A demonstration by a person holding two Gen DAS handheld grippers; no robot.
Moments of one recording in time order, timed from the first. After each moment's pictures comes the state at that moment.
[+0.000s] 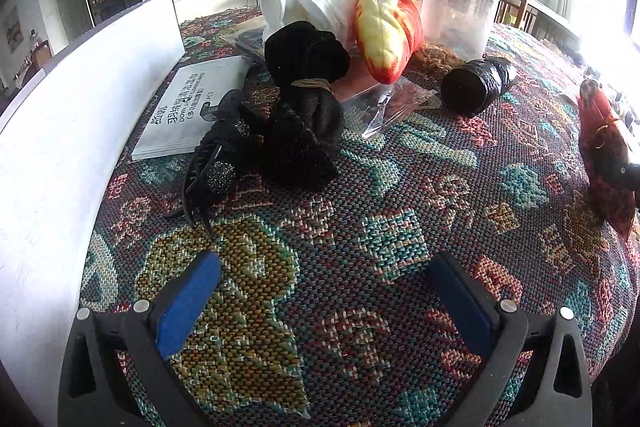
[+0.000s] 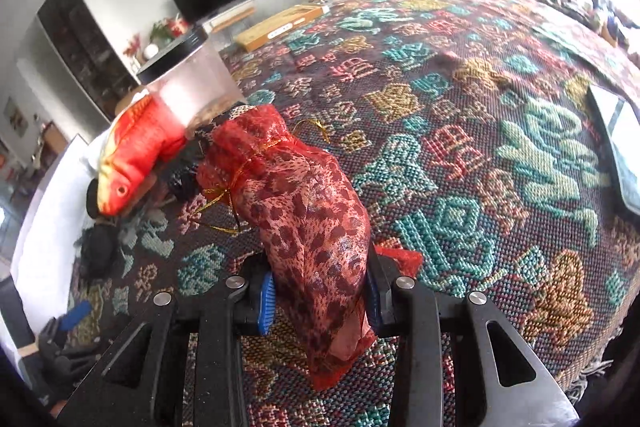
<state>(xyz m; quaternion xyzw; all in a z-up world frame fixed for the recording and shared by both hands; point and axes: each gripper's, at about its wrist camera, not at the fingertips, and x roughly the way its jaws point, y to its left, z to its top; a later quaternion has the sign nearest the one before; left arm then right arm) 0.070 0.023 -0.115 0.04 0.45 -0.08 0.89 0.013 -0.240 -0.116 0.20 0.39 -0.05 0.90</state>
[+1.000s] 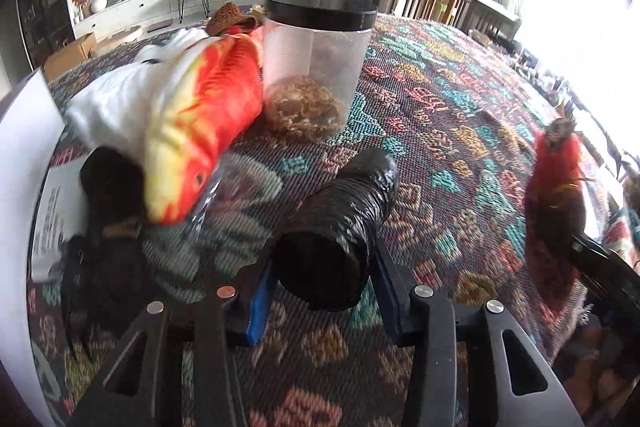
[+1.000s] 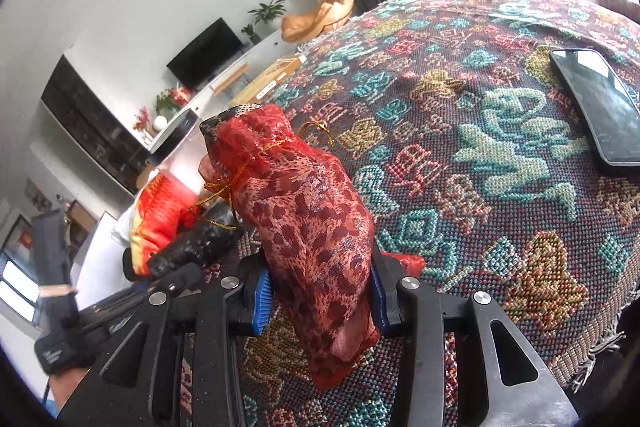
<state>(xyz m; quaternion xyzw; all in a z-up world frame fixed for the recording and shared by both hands) 0.109 -0.072 -0.065 0.01 0.45 -0.22 0.86 -0.023 -0.274 -0.107 0.30 0.31 -0.05 0.90</state>
